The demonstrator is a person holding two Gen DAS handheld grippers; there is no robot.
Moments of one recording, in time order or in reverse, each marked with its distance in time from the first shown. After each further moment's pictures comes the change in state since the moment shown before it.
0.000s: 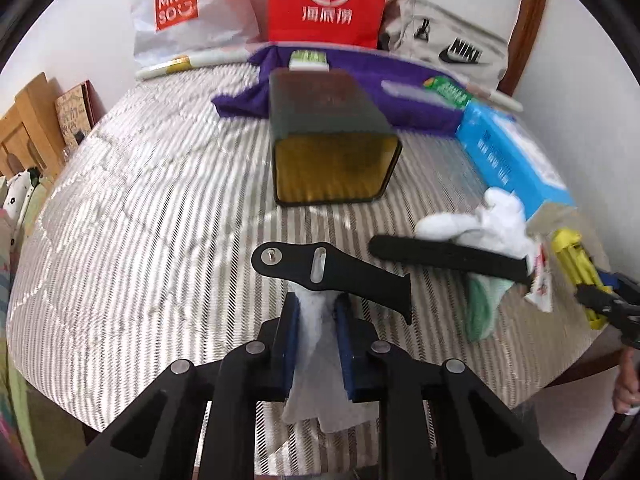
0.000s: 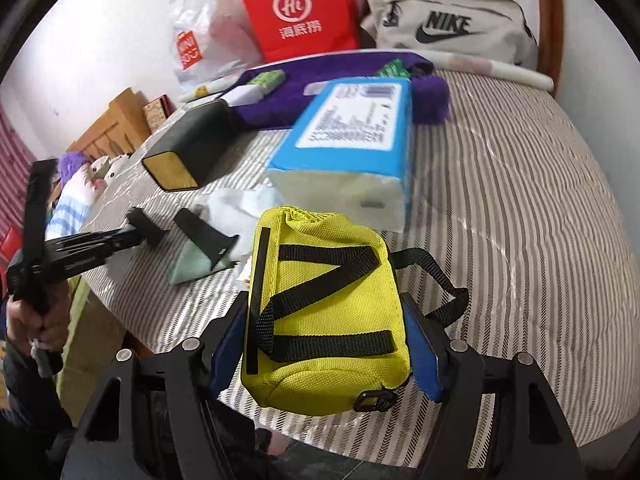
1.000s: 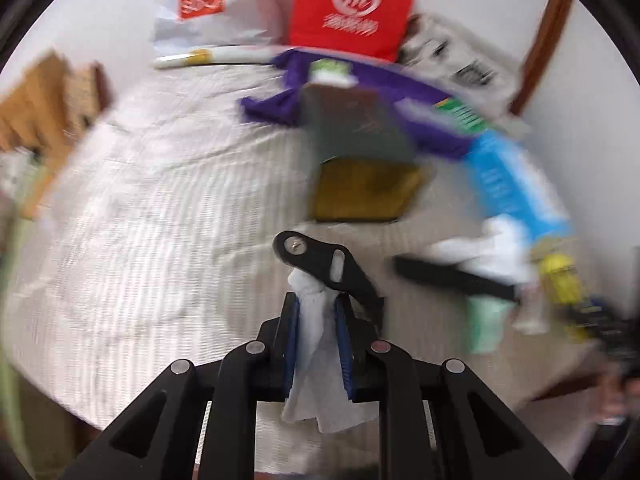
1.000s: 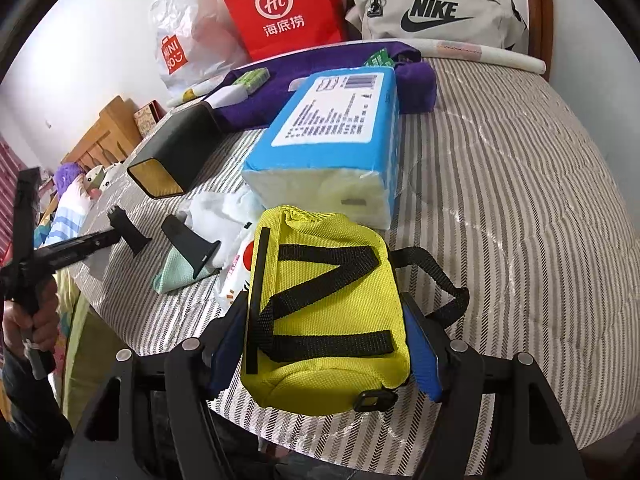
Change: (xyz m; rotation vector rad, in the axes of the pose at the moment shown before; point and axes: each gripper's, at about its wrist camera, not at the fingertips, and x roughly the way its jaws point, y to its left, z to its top) left arm -0.008 0.033 0.016 -0.105 0.005 -0.118; right arm 0.006 -0.009 0.003 0.037 0.011 0.000
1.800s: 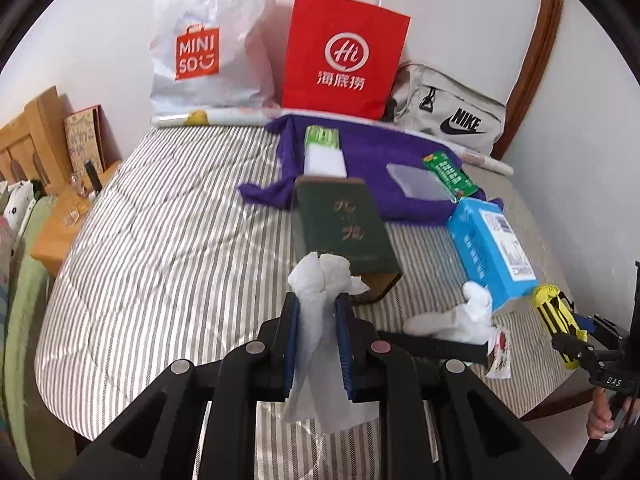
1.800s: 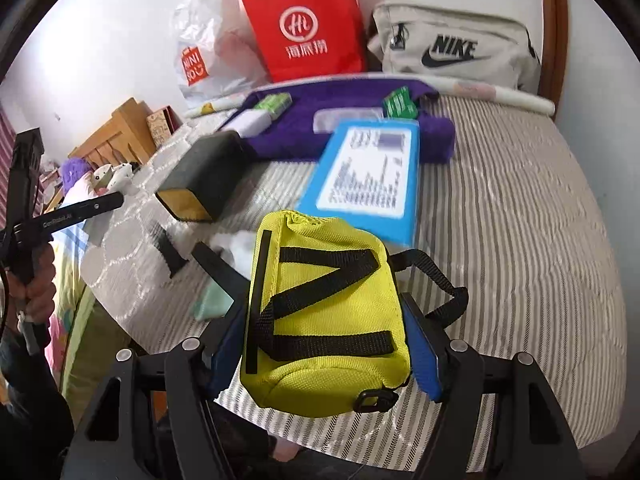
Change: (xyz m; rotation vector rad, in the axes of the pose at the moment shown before) left arm -0.041 -0.011 0.051 0.057 -0.108 0.071; right arm -0.036 0.027 0.030 -0.058 -0.044 -0.001
